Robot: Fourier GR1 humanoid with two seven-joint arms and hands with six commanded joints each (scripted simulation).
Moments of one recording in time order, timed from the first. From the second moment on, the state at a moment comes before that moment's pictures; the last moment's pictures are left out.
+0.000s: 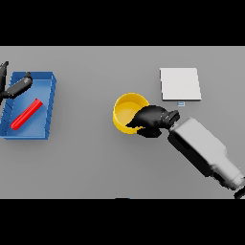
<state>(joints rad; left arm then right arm) -0.57 0.94 -0.64 -1.26 0.27 0.32 0.51 -0.63 -0.36 0.67 -1.22 0.78 0.56 -0.15</state>
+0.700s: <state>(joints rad) -0.57 0.95 -0.64 -1.29 0.27 0.32 0.51 -0.68 -0.48 0.57 -1.44 0.67 0.69 -0.01</state>
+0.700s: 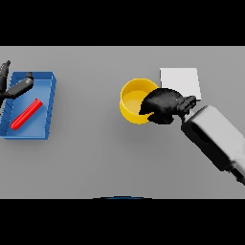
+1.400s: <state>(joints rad) -0.56 0.98 -0.64 -1.35 0.27 0.33 0.56 -0.82 -0.58 0.48 -1.23 0.68 0.57 -0.04</state>
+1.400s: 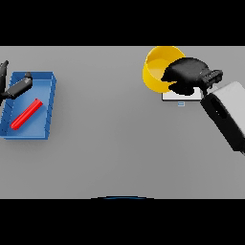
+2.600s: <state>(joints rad) -0.57 0.98 -0.65 -1.34 0.27 0.33 0.60 -0.93 -0.48 0.49 -0.58 0.70 0.28 -0.17</state>
